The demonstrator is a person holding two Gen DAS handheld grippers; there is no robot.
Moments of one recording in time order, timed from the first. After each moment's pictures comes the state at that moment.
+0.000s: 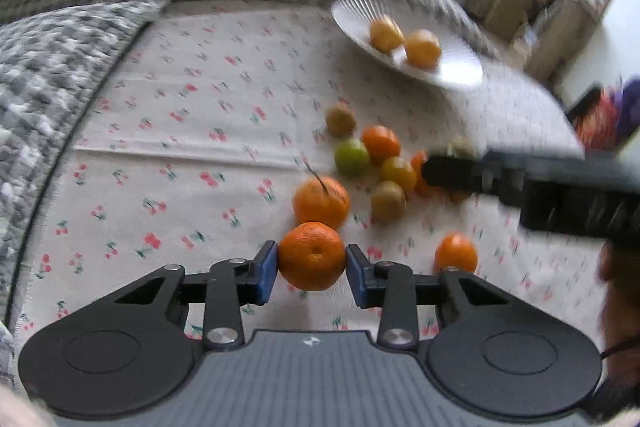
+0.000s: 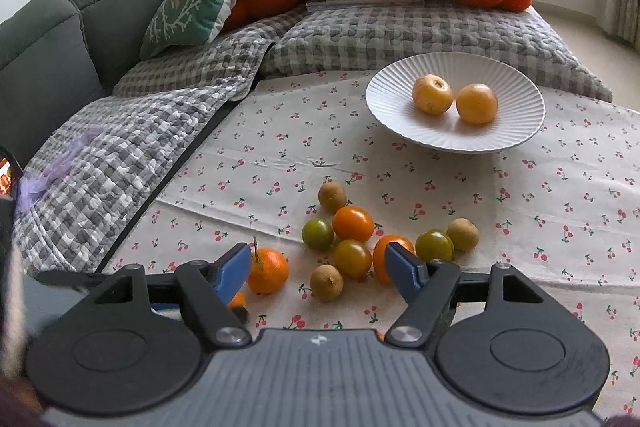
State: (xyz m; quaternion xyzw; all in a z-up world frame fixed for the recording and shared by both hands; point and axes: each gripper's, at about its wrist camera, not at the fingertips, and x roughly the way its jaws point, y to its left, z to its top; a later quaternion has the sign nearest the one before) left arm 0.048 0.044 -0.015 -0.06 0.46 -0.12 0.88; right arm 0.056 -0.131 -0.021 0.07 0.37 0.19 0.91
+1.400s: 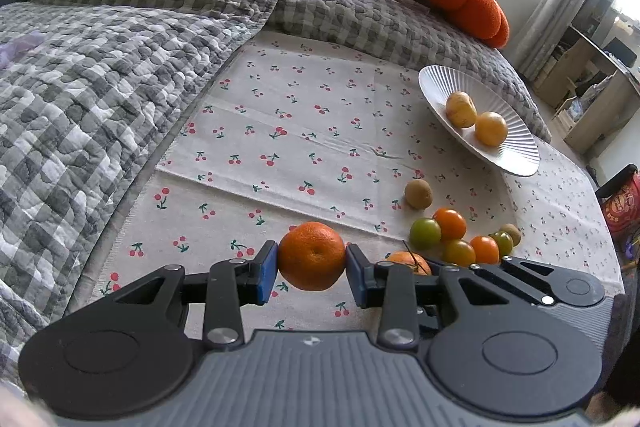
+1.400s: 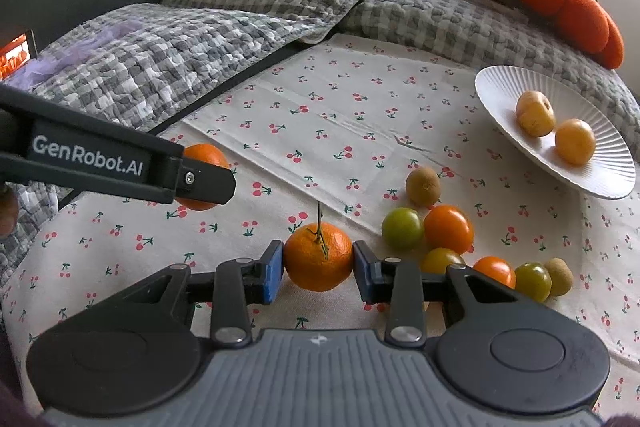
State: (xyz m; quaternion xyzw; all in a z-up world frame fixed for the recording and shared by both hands) left arm 0.060 0.090 -0.004 -0.12 0.43 -0.04 0.89; right arm 0.066 -0.053 -0.059 -0.08 0.37 0.25 0.89
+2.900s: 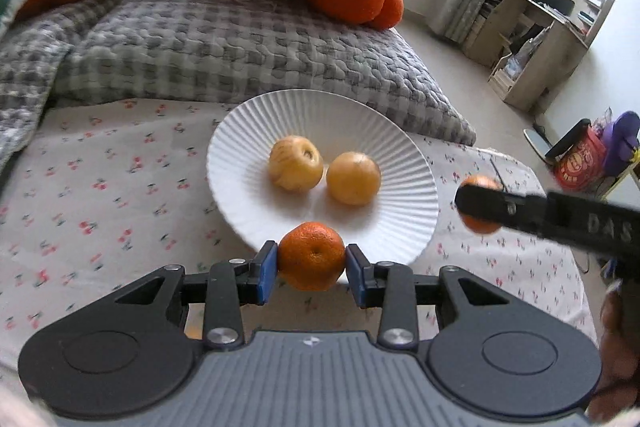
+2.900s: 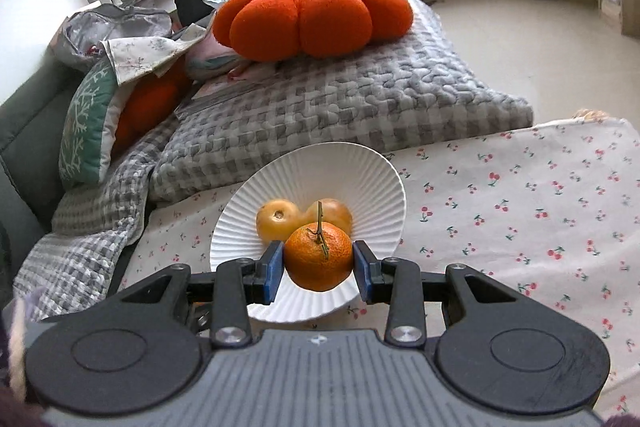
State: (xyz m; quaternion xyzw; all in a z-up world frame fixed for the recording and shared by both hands) left arm 0.198 -0.069 0.015 -0.07 0.44 -0.16 0.88; right arm 0.168 -0.264 0.003 0.20 0.35 0.10 0.91
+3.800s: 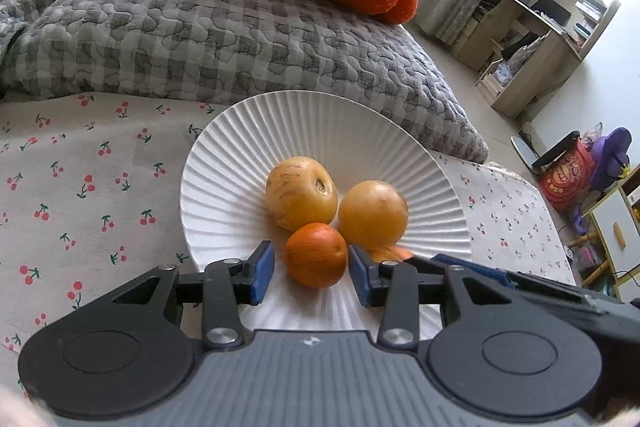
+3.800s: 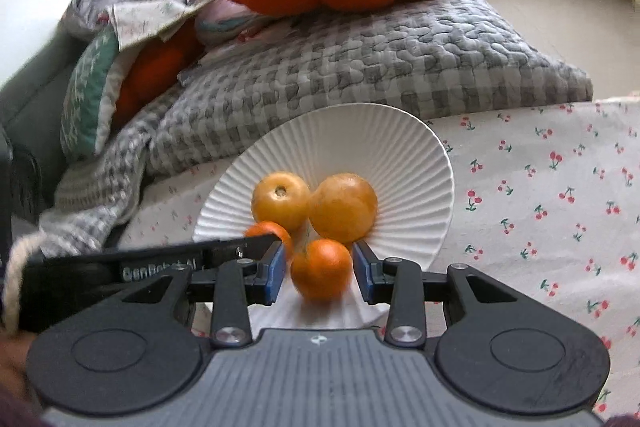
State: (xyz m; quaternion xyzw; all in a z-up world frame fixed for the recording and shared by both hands) left arm 0.254 -0.063 -0.016 -0.10 0.45 -0.19 0.87; right arm 0.200 -0.253 -0.034 0.21 0.36 0.14 0.90
